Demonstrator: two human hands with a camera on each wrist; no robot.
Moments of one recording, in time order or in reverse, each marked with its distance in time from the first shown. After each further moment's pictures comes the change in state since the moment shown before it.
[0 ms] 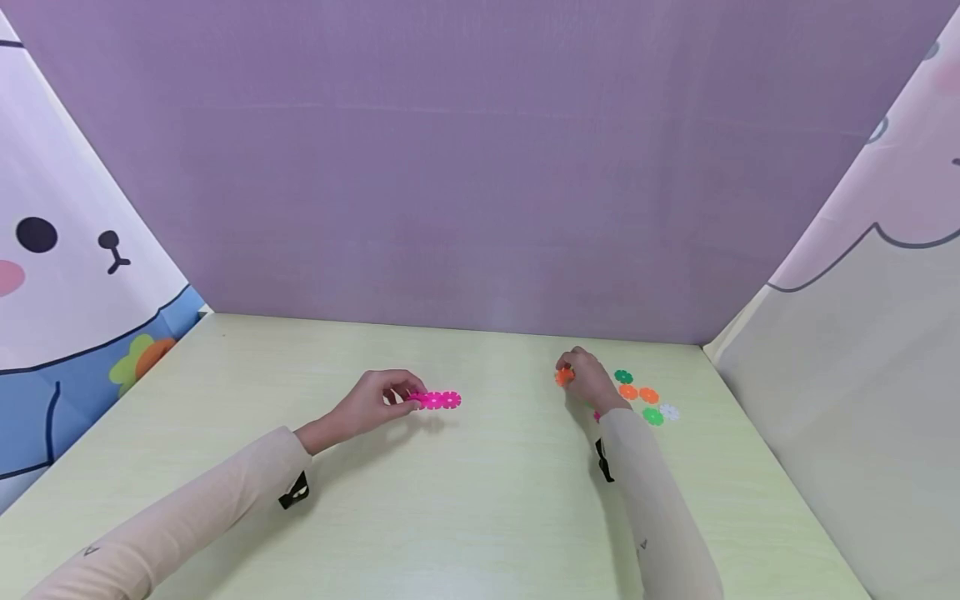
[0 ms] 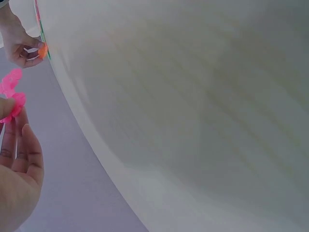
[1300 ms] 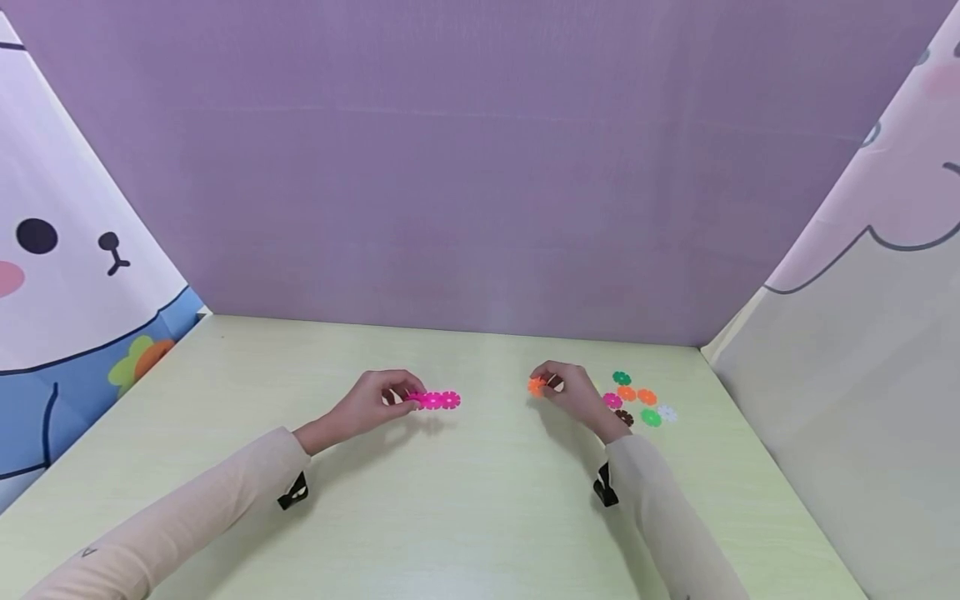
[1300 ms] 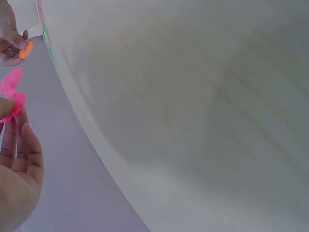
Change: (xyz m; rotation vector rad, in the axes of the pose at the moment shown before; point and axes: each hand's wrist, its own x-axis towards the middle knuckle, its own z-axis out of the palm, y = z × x) left_hand 0.000 0.002 -0.002 -0.005 0.003 0.010; right_hand -0.025 -0.039 0.002 0.244 0.063 -0.221
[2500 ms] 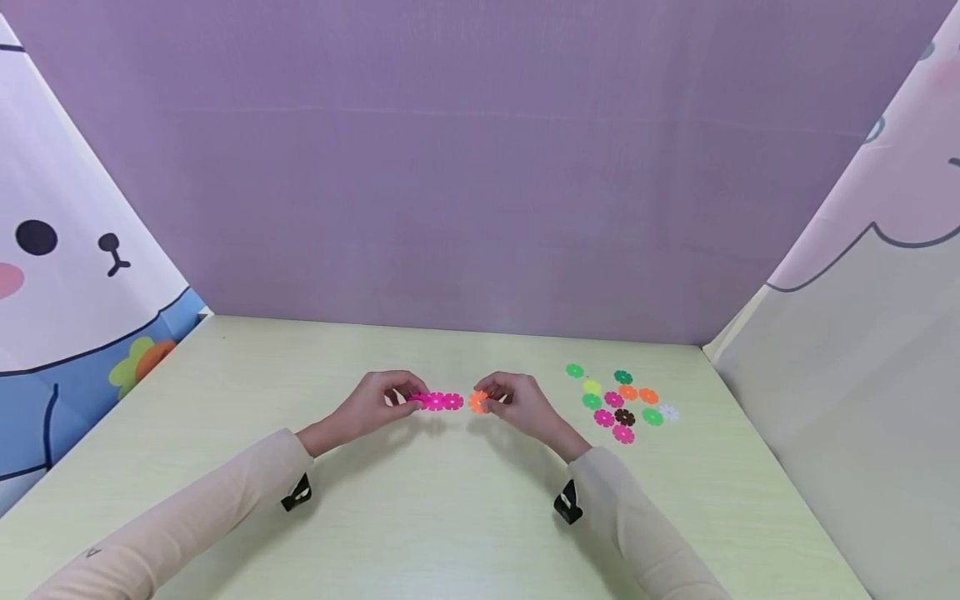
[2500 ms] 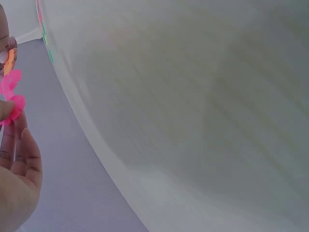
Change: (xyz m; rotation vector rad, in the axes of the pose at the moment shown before) left_hand 0.001 0.001 0.004 0.010 0.003 -0.002; right_hand 0.004 -0.097 0.032 0.233 -0.096 -0.017
